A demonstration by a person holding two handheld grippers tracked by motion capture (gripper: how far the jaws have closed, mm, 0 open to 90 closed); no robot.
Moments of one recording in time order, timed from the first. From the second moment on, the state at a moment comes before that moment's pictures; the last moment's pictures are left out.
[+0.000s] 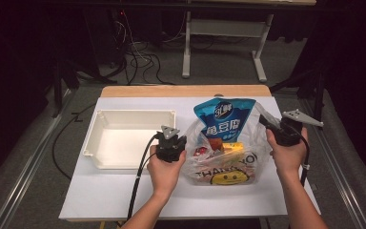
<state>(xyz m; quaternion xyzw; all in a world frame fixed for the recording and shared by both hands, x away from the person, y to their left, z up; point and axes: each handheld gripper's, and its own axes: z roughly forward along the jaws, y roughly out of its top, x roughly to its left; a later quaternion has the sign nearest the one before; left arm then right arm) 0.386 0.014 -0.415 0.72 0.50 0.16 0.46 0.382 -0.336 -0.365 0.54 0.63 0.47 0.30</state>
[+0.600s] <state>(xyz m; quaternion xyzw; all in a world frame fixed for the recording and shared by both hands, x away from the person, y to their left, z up) 0.359 -0.001 -0.448 0.77 0.47 0.17 0.41 0.410 -0.355 -0.448 0.60 0.68 0.37 0.19</state>
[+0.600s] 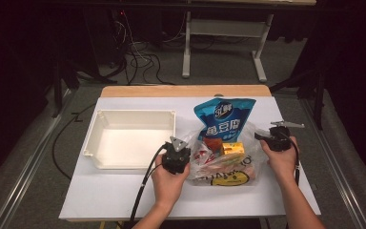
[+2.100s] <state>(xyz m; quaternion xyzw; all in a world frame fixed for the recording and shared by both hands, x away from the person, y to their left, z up) 0.316 0.035 -0.459 0.80 0.40 -0.04 0.44 0.282 -0.324 -0.436 0.56 0.69 0.43 0.16</state>
